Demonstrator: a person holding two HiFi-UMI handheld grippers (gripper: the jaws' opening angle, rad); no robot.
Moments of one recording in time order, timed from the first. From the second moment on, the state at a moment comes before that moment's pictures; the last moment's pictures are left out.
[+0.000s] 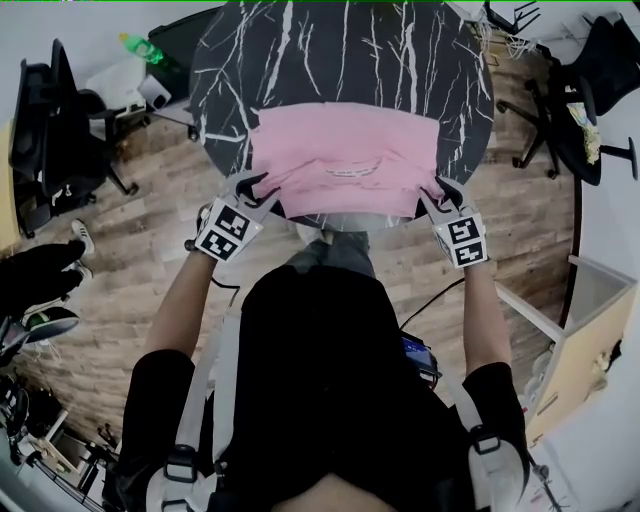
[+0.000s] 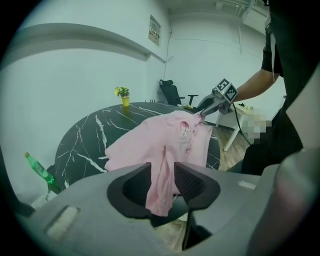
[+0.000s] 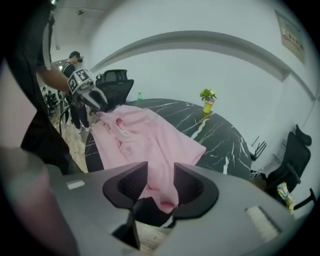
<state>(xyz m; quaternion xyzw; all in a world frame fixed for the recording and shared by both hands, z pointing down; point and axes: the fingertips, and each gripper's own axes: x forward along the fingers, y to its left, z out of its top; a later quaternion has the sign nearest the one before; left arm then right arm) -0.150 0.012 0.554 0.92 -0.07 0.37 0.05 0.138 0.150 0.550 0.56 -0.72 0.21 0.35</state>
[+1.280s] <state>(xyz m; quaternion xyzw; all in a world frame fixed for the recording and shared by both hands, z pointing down) -0.105 0.077 0.569 0.91 0.07 0.40 0.06 0.058 0.155 0.563 0.47 -0.77 0.19 0.38</state>
